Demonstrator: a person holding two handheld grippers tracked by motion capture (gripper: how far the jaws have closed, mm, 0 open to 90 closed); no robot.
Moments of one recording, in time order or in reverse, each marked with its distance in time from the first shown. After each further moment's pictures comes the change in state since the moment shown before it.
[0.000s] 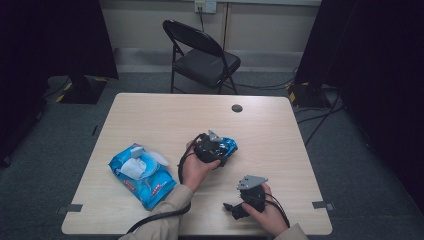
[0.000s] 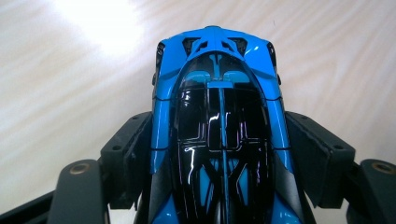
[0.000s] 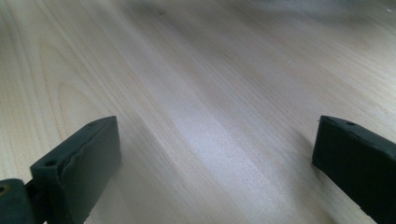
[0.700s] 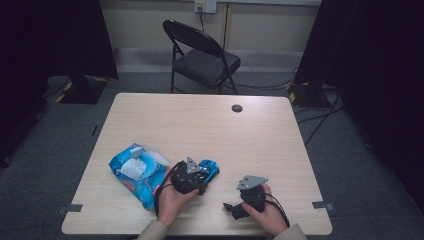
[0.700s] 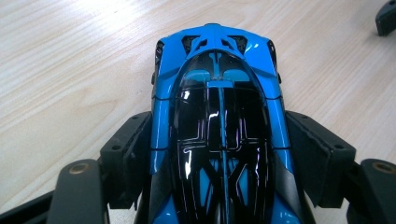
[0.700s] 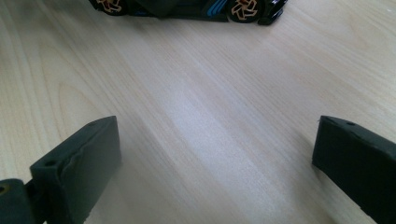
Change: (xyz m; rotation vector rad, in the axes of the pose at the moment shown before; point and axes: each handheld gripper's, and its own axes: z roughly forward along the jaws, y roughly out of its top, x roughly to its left) left arm -0.009 -0.086 -0.043 0.010 0.033 0.046; right arm 0.000 0.000 0.000 0.001 0.000 -0.001
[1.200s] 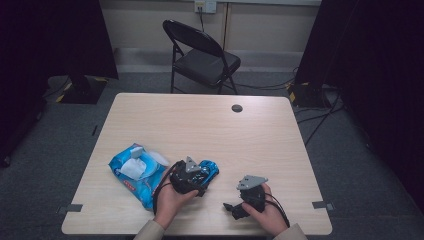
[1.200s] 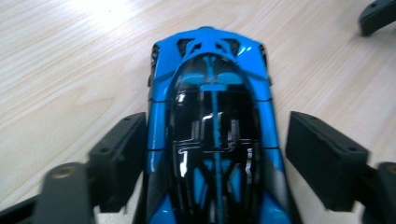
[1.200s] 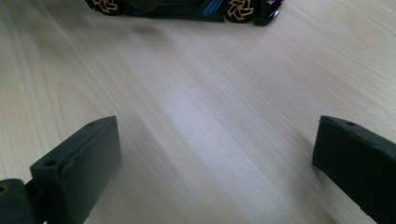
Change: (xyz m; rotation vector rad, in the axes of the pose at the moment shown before) left arm -0.001 0.006 -0.008 0.021 -0.030 -0.007; right arm 0.000 0.000 0.000 0.000 0.000 0.000
